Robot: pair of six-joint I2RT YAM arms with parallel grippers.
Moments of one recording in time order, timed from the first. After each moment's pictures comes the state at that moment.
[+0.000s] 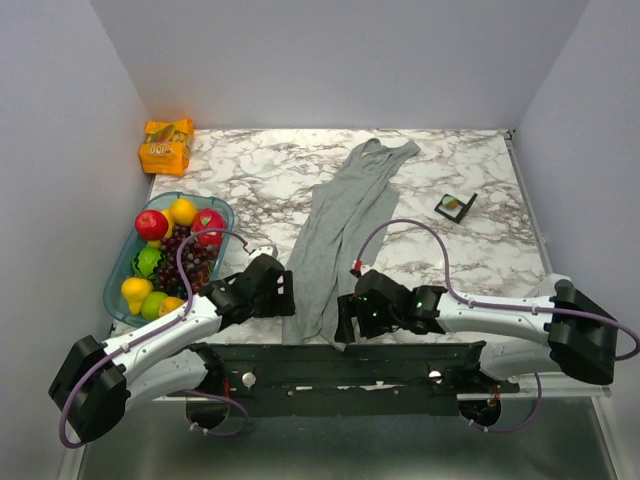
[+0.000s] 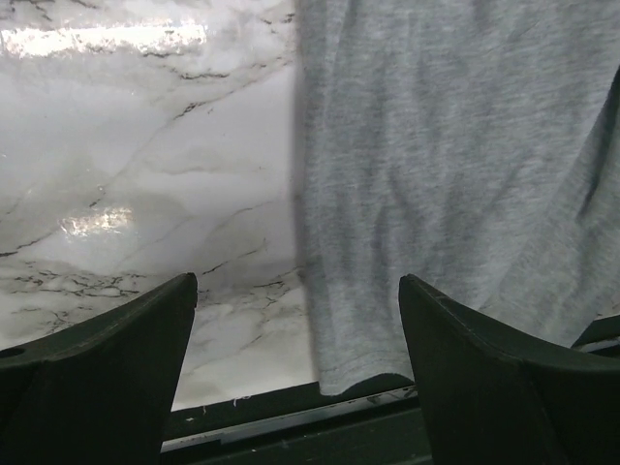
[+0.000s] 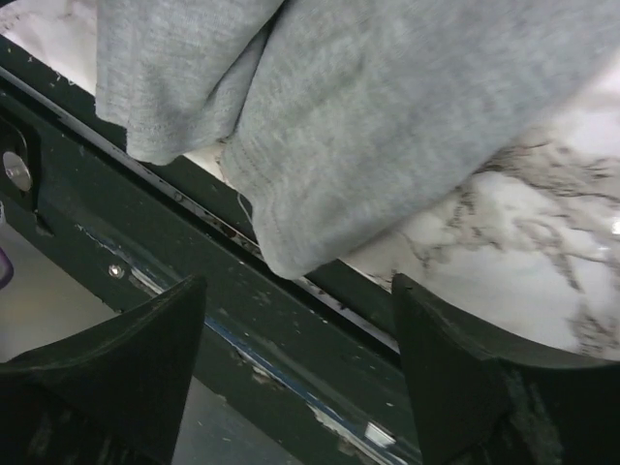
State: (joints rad) left arm -0.76 0.98 0.50 -0.52 -0.15 -0.74; right arm 1.11 1.28 0.62 -0.27 -0.04 0.82
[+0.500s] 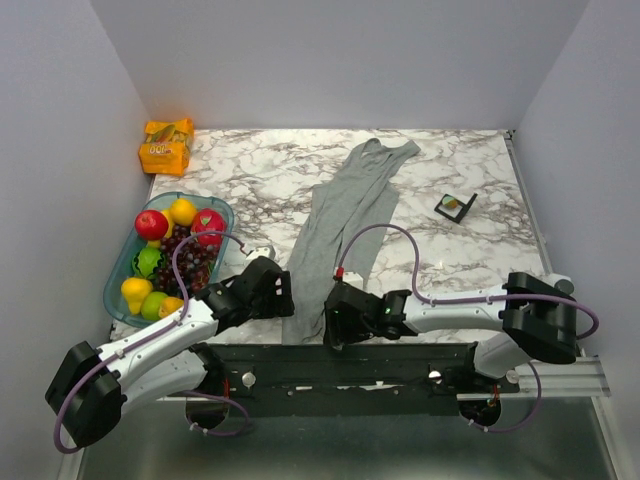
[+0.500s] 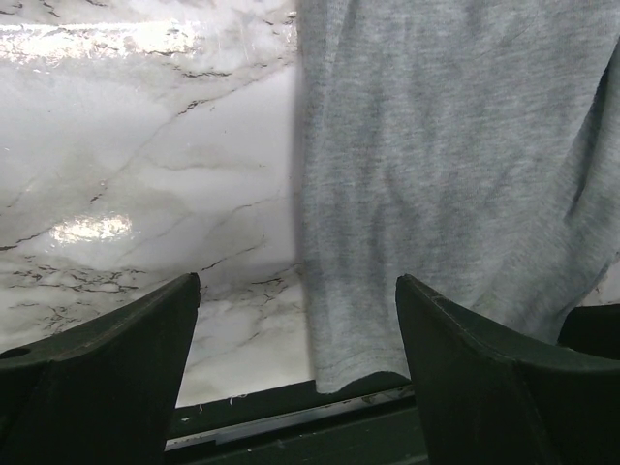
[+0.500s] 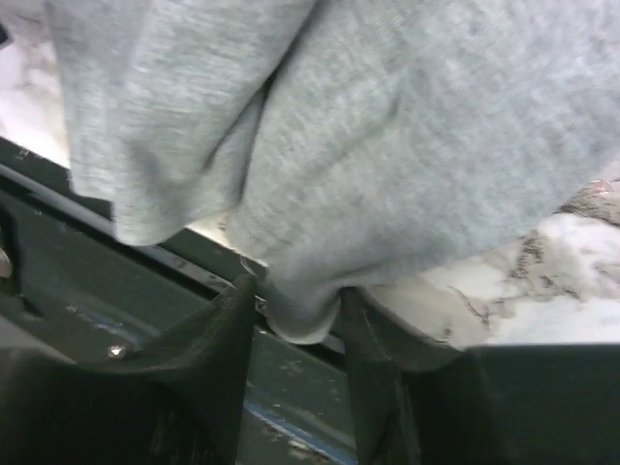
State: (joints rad) left arm -0.77 0.94 0.48 -0.52 -0.16 -0.76; right arm 1.24 1.51 0.74 -0.24 0.12 0.99
